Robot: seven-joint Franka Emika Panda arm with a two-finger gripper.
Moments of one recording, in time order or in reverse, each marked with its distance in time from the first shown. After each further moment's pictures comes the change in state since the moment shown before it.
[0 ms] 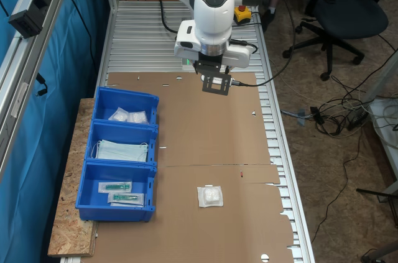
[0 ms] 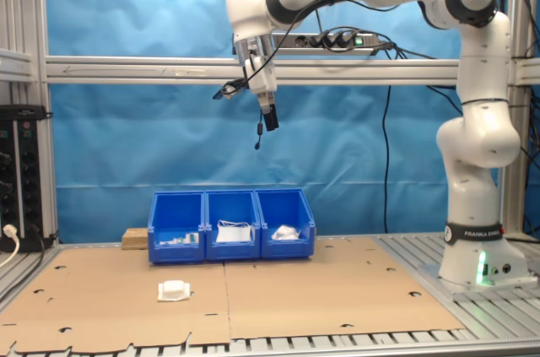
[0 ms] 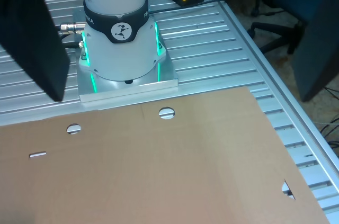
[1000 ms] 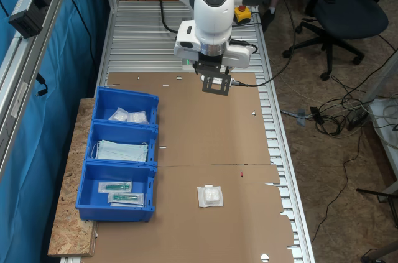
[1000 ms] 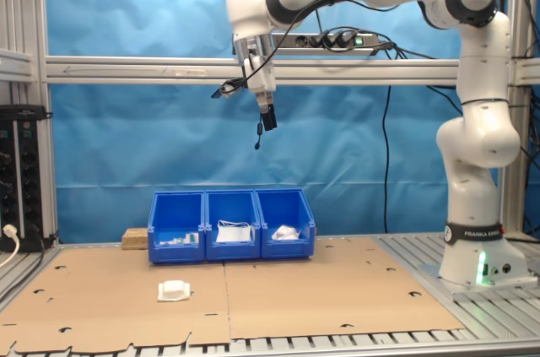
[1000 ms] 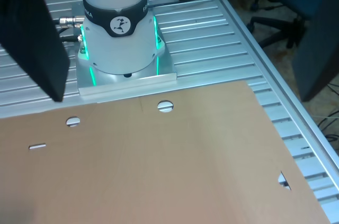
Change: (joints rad) arm 0.000 0.000 0.000 0.000 0.000 0.019 0.000
